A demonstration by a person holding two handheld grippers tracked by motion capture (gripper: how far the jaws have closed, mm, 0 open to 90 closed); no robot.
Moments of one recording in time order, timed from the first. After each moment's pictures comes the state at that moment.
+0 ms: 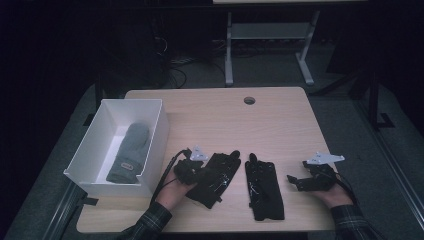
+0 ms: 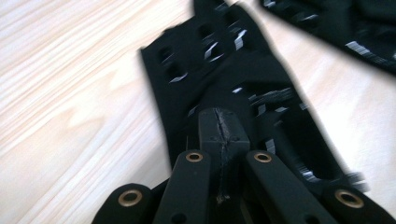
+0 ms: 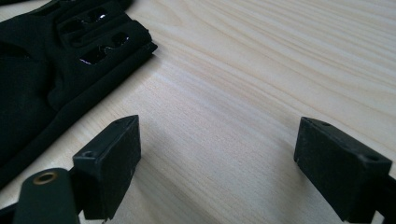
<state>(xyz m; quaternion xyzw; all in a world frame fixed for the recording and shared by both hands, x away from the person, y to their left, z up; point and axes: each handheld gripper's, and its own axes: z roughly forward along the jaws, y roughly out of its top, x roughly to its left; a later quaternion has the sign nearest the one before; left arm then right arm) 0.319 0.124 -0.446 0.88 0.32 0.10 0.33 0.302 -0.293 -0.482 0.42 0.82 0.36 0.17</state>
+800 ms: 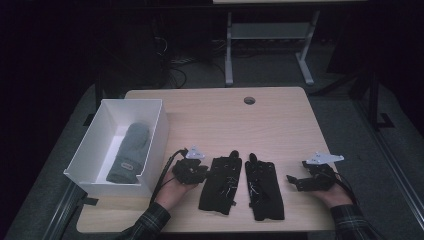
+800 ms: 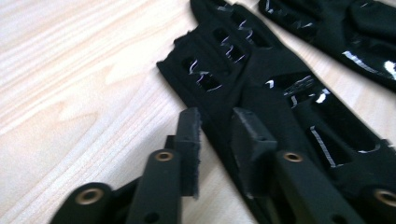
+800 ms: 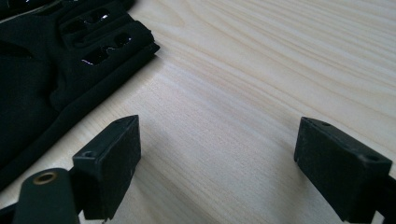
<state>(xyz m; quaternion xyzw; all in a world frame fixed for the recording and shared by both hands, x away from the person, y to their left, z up) 0.323 0.125 -0.453 0.88 0.33 0.06 0.35 0.303 -0.292 -0.482 0.42 0.82 0.36 0.16</state>
